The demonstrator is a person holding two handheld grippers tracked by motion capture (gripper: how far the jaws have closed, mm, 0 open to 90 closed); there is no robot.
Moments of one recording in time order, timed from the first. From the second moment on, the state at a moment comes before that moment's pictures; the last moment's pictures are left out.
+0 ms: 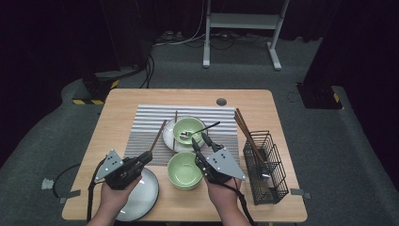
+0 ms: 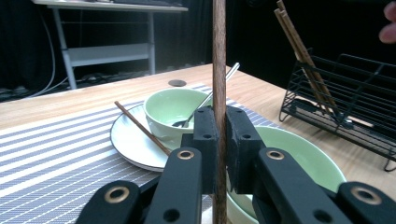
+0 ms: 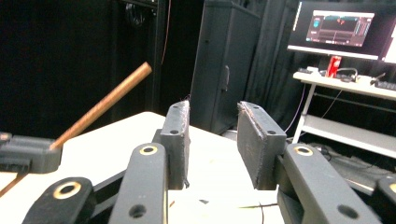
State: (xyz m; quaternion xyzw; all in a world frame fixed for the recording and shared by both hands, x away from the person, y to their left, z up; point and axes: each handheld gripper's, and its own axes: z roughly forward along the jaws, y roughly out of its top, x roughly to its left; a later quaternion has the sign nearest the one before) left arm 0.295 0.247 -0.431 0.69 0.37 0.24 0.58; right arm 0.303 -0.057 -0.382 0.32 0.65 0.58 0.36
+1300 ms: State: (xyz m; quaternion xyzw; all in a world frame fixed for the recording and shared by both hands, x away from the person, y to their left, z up) left arm 0.341 0.228 -0.433 0.67 0.45 0.23 0.54; right arm 0.292 -0.094 -0.420 0.33 0.67 0.57 0.34
